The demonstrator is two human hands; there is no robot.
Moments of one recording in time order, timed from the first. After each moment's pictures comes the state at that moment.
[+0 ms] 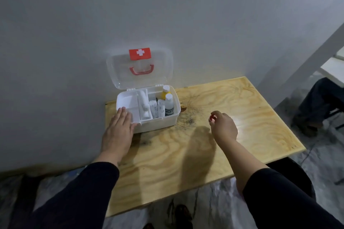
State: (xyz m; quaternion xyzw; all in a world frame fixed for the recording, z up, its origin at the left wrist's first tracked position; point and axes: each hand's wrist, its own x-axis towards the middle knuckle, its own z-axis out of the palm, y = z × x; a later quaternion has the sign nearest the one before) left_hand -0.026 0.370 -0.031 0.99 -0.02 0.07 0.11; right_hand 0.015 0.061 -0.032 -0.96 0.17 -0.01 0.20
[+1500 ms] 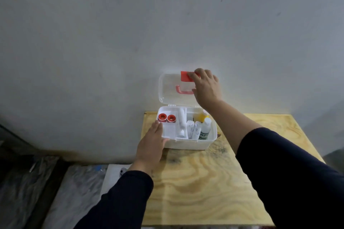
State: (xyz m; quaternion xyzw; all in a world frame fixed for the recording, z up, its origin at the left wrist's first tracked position) left_hand -0.027 0.375 -0.021 0.96 0.07 0.06 0.25; right_hand 0.132 0.228 0.091 -0.94 -0.26 -0.20 0.08
